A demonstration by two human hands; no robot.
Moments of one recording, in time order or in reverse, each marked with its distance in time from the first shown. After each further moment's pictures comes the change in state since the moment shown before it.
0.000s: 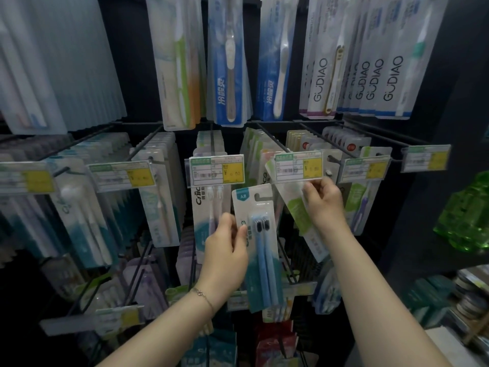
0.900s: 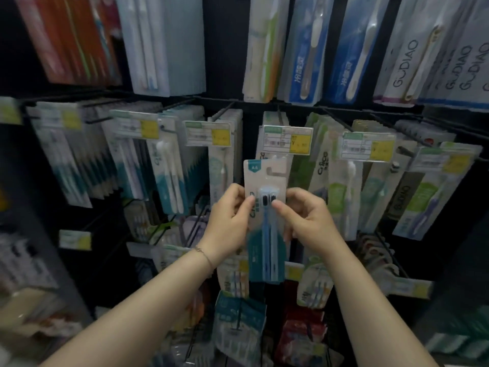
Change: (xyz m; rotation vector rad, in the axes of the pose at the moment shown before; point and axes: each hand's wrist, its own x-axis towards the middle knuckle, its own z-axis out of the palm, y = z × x) left_hand -0.028 -0.003 -0.079 -0.072 0.083 -0.004; right_hand -0.109 -0.036 0.053 0.211 -0.696 -0.178
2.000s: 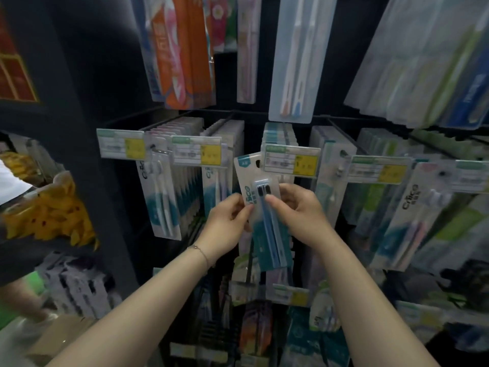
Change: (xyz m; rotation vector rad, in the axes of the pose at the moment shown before) left_hand 0.069 -0.089 -0.235 0.106 -0.064 -0.154; right_hand 0.135 -0.014 0.228 -0.099 0.034 0.059
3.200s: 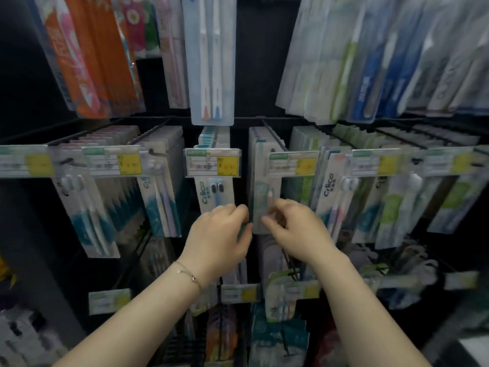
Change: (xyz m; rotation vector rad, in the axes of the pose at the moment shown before) left_hand -0.021 0.044 0.066 0.780 0.006 0.672; right_hand -0.056 0.007 -0.085 -0.781 0.059 0.074
